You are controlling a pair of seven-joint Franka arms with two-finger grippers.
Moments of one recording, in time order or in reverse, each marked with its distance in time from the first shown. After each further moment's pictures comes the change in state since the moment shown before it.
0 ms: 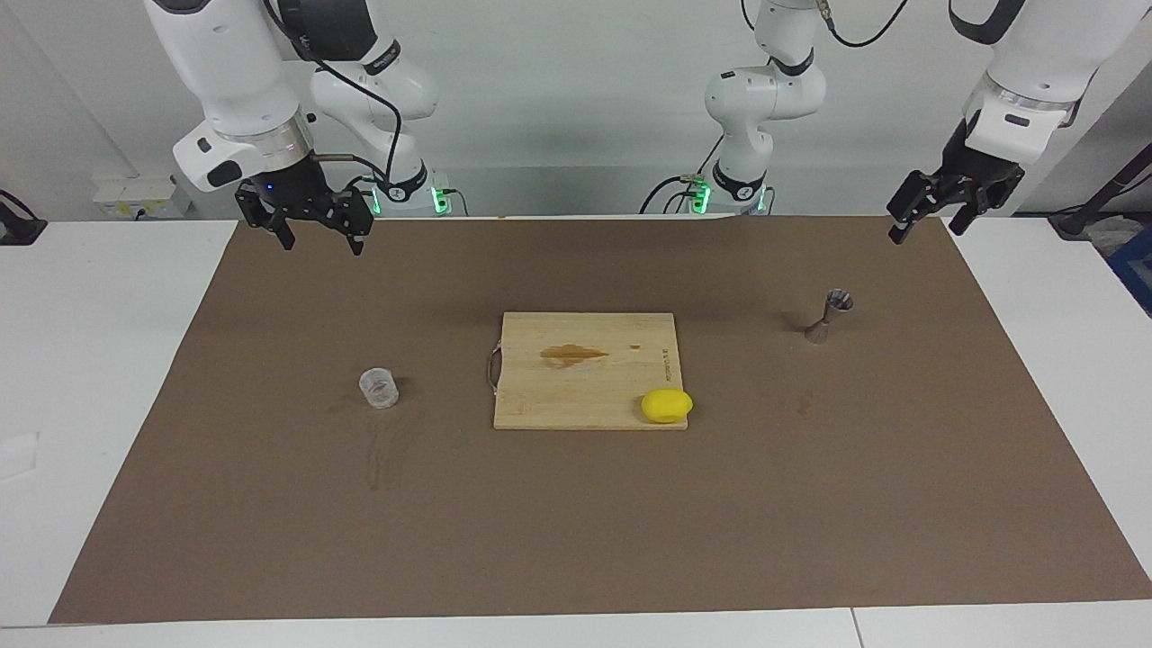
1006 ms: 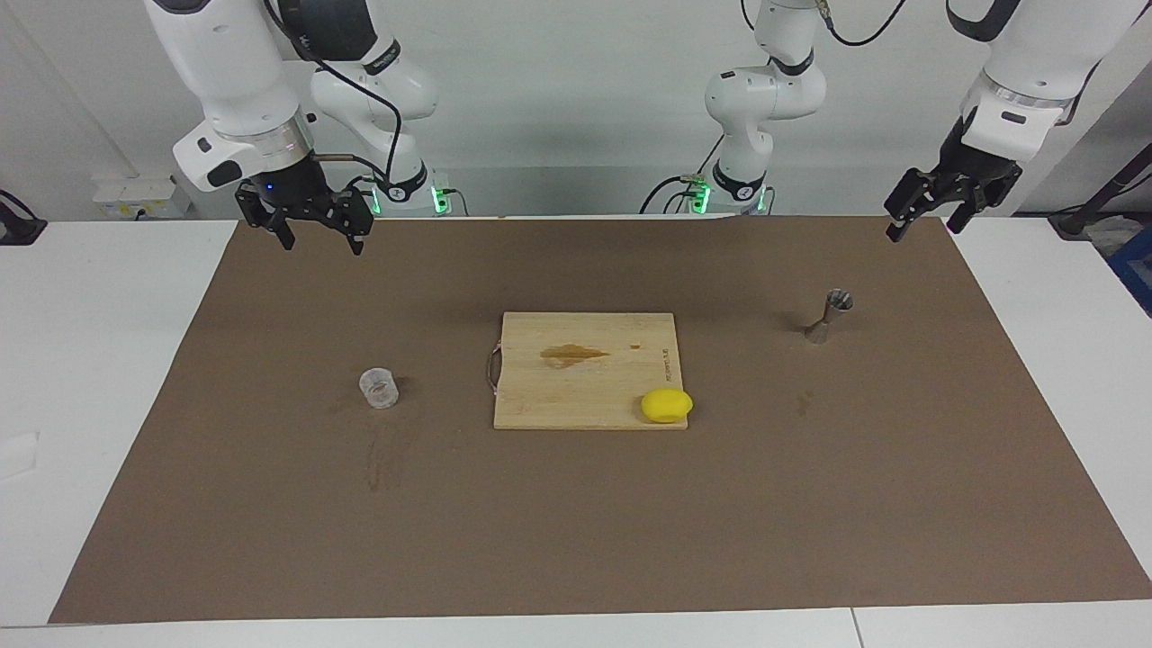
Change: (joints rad) left arm -0.002 -0.004 -0.004 0.000 0.000 -0.003 0.000; right arm 0.000 0.000 0.000 0.000 0.000 0.000 0.000
